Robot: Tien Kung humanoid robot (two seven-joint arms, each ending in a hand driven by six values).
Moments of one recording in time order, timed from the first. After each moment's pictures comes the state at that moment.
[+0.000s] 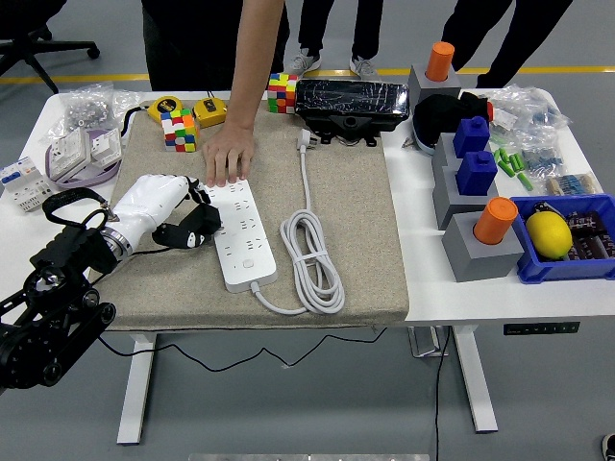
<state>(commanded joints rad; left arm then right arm) -0.44 0.31 -0.96 -1.06 2.16 0.18 -0.03 0.12 -0.04 2.02 0.18 -1.26 -0.13 -0.16</state>
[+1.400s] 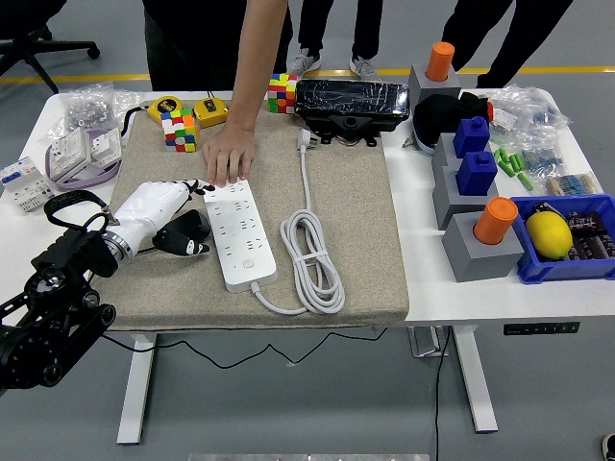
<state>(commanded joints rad) -0.44 0.30 -0.95 -1.04 2.13 0.16 -0.03 0.12 -0.04 2.02 0.18 -1.26 -0.14 -0.17</state>
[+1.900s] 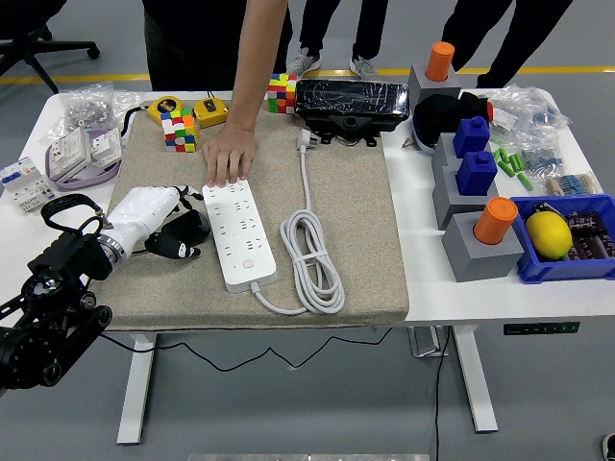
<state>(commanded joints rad) -0.44 0.30 -0.97 -0.98 2.16 0.16 -0.02 0.11 -0.04 2.01 0.18 -1.25 -0.14 -0.16</state>
